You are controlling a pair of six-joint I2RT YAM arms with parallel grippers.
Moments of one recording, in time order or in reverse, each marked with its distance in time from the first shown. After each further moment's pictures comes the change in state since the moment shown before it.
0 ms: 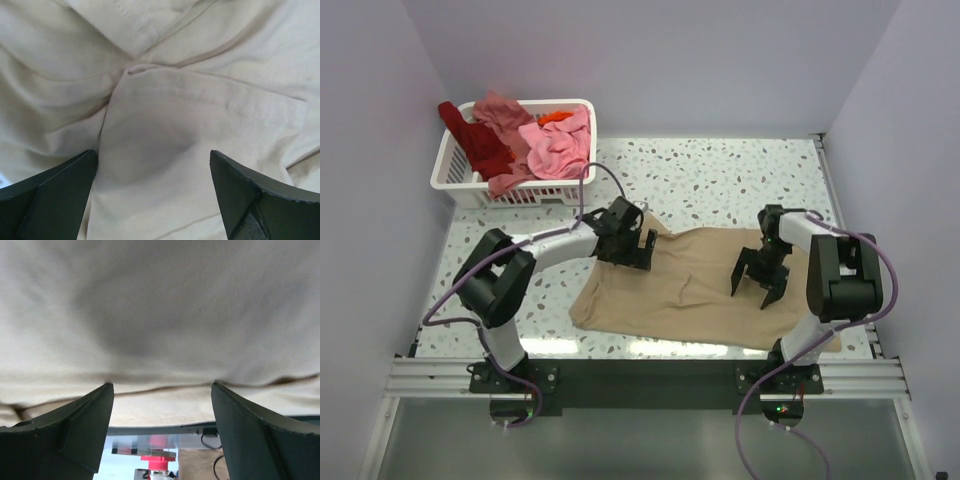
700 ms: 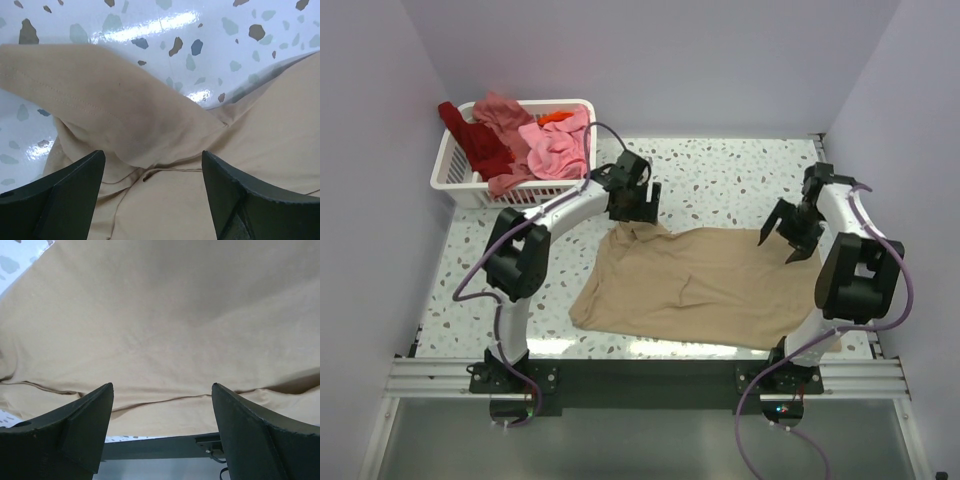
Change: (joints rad) left arm 0.097 0.243 0.537 -0.245 -0.014 -0.006; right arm -0.201 0.010 0.376 -0.090 -0.005 -0.052
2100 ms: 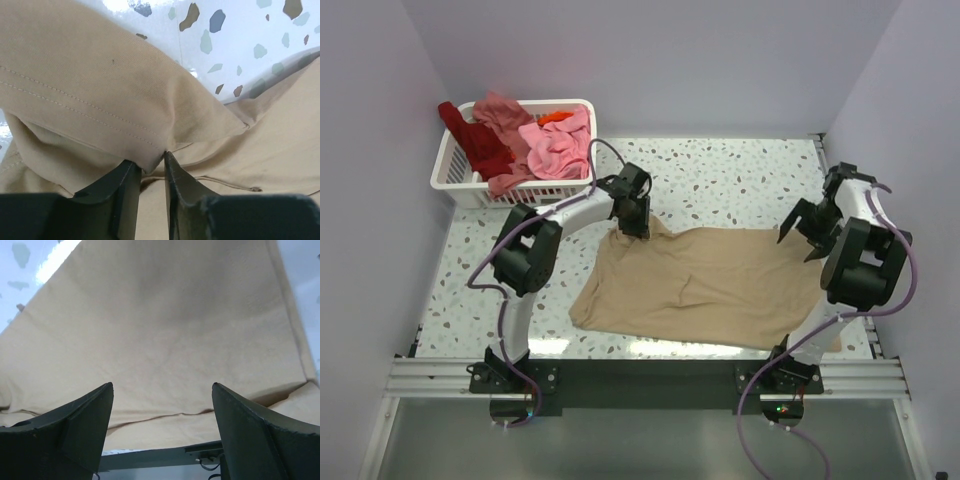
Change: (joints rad) left arm 0.000 0.072 -0.069 0.037 0.073 -0.088; right arm -0.154 0.113 0.088 -0.006 0.032 -0.078
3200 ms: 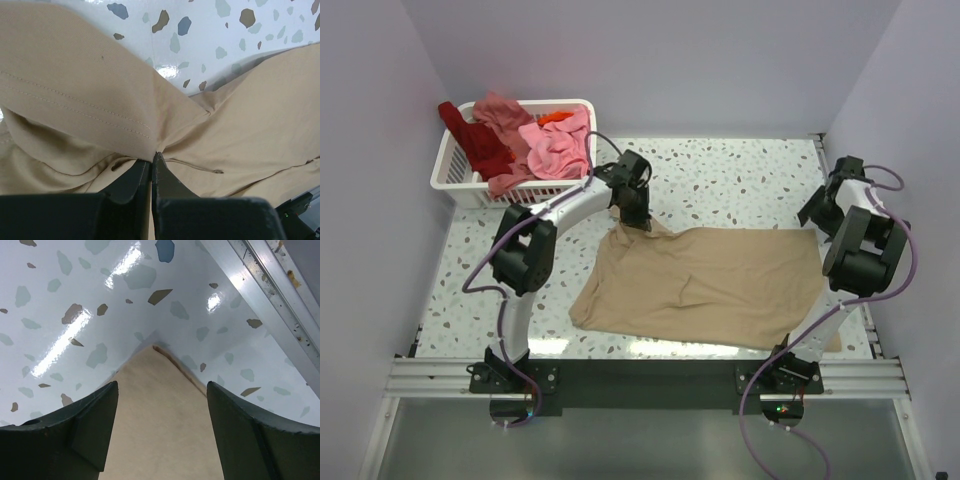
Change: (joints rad) left arm 0.013 -0.001 0.129 -0.129 0.069 -0.077; right arm -0.040 0.135 0.051 0.368 0.257 0.037
